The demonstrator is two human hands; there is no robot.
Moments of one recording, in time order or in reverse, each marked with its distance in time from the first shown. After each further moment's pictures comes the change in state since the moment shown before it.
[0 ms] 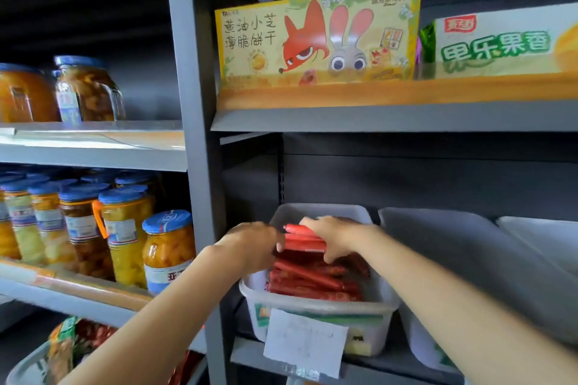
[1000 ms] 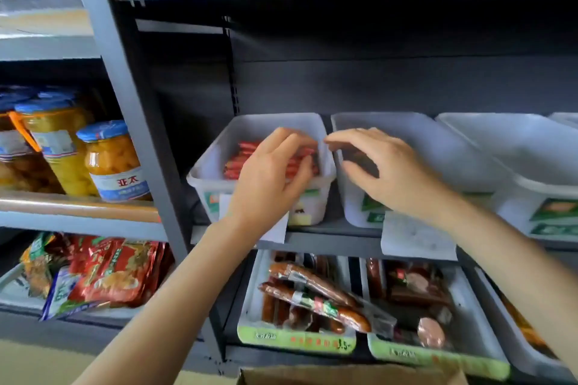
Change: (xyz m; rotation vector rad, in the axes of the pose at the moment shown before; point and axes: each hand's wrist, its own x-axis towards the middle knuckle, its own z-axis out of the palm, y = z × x) left_hand -0.043 0.122 0.029 -0.708 0.839 0.273; right_hand -0.201 0.002 0.029 0.373 0.674 -0.092
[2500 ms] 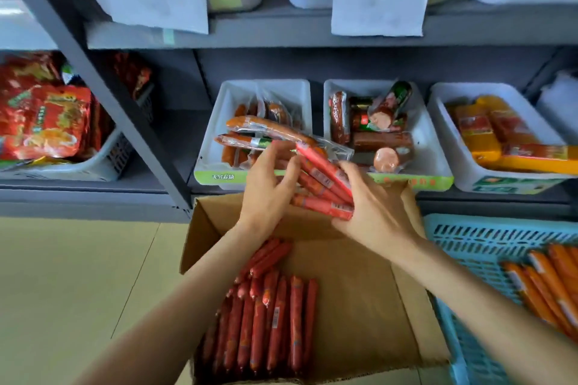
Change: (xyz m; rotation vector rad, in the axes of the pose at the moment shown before) left_hand -0.238 0.061 0.140 -0.445 -0.210 -0.733; right_hand -0.275 0.022 0.160 0.043 -0.267 0.608
